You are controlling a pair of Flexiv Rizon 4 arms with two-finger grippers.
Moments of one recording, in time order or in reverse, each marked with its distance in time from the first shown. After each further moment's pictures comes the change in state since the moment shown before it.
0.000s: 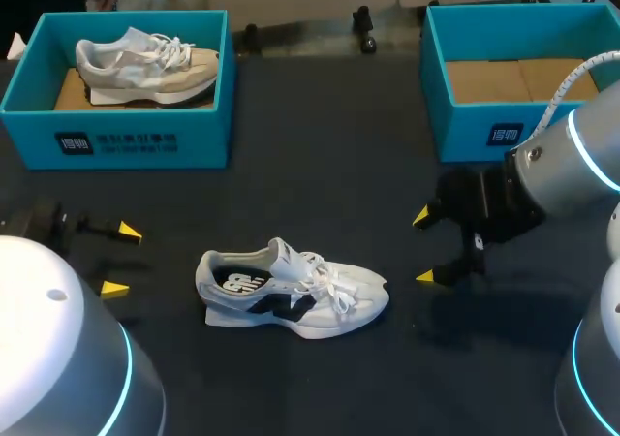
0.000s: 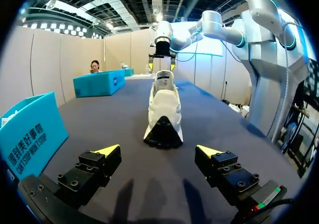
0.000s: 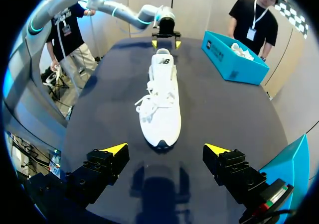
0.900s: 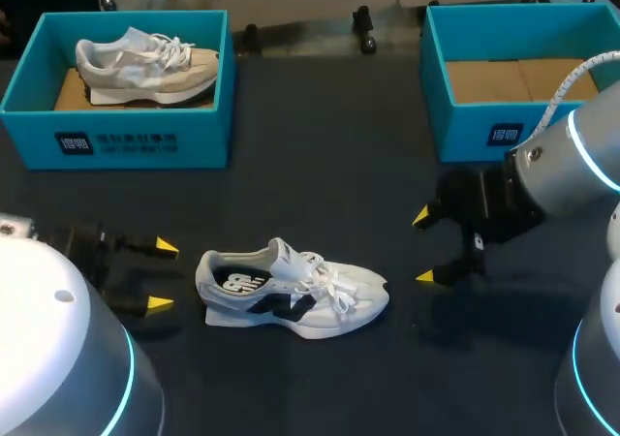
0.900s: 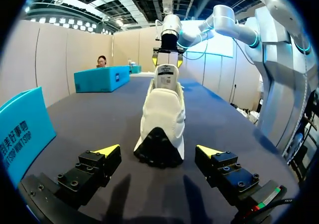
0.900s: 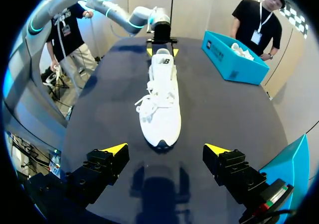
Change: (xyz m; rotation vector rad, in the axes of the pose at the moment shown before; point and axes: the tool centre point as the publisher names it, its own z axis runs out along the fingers) left arm 0.015 -0.011 0.064 0.000 -0.063 -0.069; right arm 0.000 0.000 0.000 0.000 0.000 0.000
